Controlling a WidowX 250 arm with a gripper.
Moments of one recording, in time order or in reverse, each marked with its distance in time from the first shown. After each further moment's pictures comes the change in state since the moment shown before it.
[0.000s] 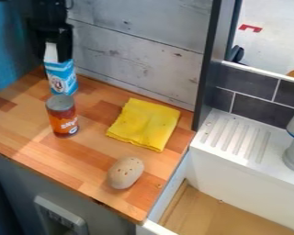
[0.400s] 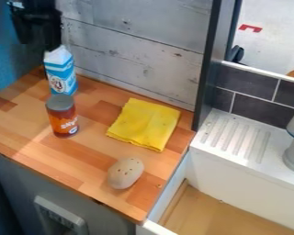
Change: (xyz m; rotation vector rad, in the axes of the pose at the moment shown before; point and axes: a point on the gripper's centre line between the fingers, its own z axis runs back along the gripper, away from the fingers) arm -0.026 0.001 0.028 0.057 -0.076 0.019
